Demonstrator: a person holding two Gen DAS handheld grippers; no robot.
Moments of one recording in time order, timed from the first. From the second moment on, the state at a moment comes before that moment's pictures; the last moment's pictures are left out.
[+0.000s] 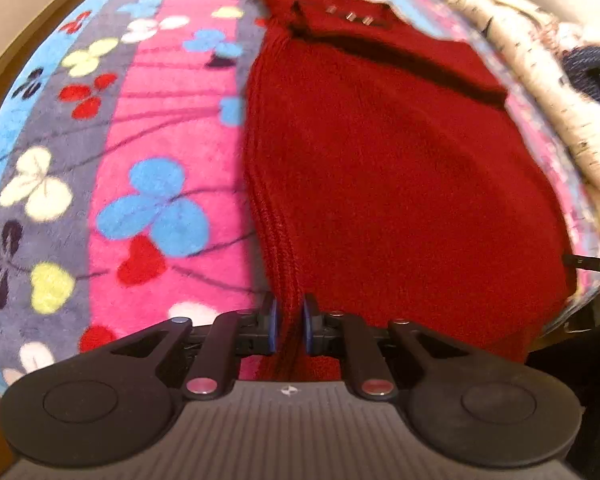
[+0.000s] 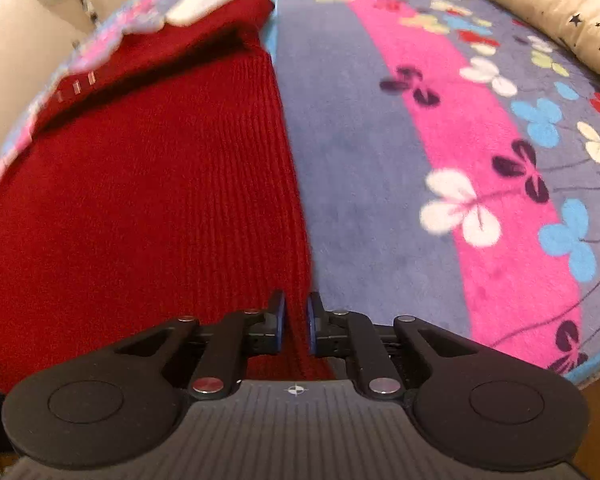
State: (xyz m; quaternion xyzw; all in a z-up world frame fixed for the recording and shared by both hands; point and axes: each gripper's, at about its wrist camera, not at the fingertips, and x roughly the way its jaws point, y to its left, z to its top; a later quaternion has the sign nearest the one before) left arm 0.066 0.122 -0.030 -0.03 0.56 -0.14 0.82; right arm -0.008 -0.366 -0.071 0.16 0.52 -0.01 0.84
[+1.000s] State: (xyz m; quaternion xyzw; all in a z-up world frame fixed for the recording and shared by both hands) left arm 0.073 0.123 -0.042 -0.01 0.57 -0.13 0.81; right arm -0.007 -0.354 -0.072 0.11 0.54 0.00 0.84
